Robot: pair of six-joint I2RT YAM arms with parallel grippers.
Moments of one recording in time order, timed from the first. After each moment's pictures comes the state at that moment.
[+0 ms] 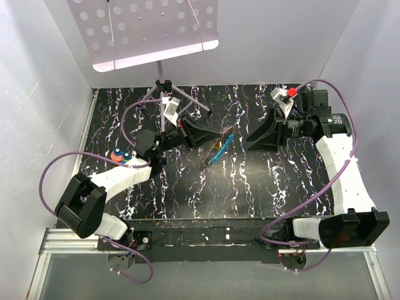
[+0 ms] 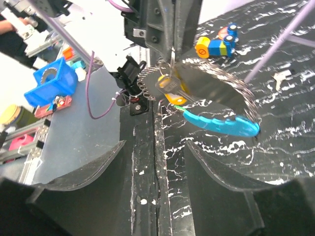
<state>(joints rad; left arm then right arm) -0.62 1.41 0.80 1.16 0.73 -0.99 0.08 1.25 1.38 -1.07 -1.46 -0.50</state>
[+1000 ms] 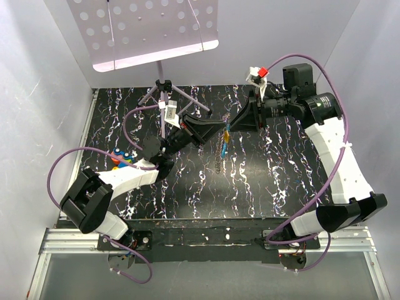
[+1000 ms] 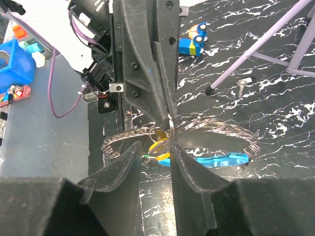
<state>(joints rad) -0.72 1.47 0.80 1.34 0.40 -0.82 0.34 1.42 1.78 -1.00 -1.13 -0.32</state>
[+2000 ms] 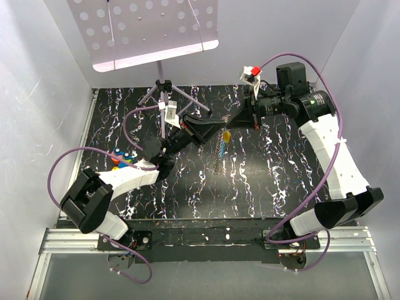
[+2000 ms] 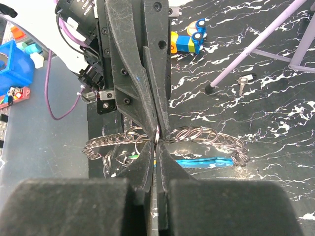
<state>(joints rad) -0.73 1.47 0.80 1.34 0.38 -0.81 0.39 1.46 1.79 -0.98 -1.09 -0.29</state>
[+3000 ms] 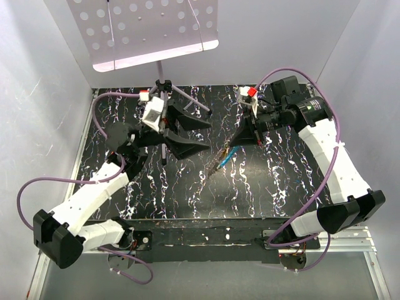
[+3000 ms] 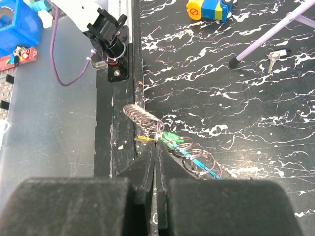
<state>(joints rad) -0.60 1.12 0.97 0.83 0.88 -0.61 0.40 1.42 1.69 -1.17 -1.11 -0.53</state>
